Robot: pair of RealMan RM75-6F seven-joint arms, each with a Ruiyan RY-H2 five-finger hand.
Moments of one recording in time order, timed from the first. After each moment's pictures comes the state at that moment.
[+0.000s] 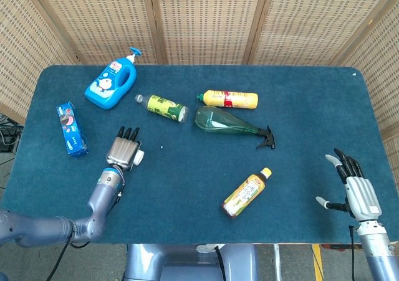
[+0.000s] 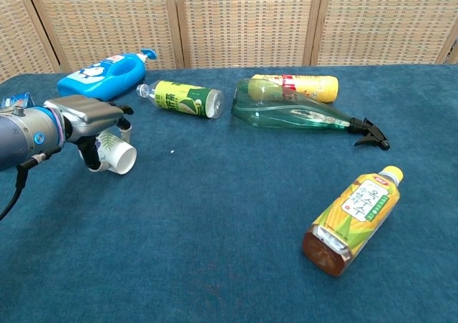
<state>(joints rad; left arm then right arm) -0.99 -1.59 0.00 -1.46 0.52 1.08 0.84 0.16 -1.17 0.08 -1.55 -1.49 1.38 0.31</state>
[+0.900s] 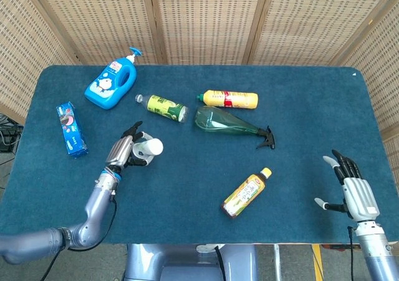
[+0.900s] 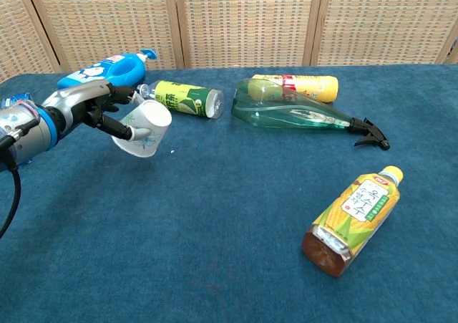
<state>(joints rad) -0.73 -1.62 -0.23 -1.47 0.84 1.00 -0.05 0.16 -1.18 0.07 -1.55 -1.49 1.38 0.29</state>
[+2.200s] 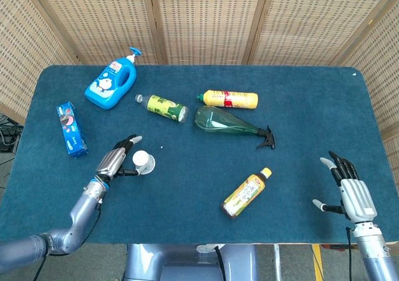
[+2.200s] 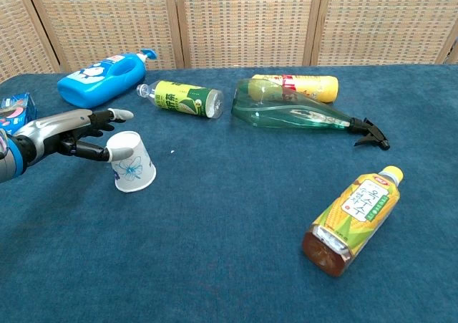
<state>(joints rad) -0.63 -1.56 -0.17 -1.40 1.05 0.87 -0.12 0.16 -1.18 0.07 -1.55 -1.50 1.38 0.27</state>
